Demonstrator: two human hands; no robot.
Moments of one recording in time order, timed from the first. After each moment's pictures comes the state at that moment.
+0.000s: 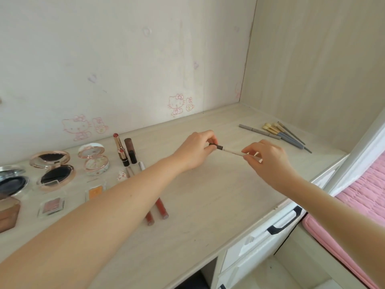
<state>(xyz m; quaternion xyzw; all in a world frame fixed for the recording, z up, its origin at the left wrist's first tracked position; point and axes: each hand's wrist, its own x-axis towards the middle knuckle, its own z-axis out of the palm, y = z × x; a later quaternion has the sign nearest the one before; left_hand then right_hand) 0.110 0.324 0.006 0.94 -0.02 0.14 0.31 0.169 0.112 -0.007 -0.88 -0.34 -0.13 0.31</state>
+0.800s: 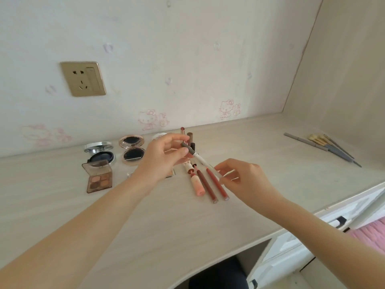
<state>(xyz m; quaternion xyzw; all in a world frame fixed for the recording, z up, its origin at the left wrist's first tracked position) -0.106 0.417 0.032 0.72 0.12 0.28 0.62 0.003 0.221 0.019 -0.81 -0.43 0.08 0.40</state>
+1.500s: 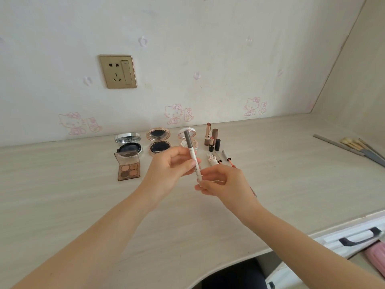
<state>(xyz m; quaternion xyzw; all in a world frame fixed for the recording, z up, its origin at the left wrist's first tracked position) -0.165 0.426 0.012 0.72 0.15 0.28 0.62 -0.061 0.292 -0.005 -0.68 -0.33 0.26 0.60</state>
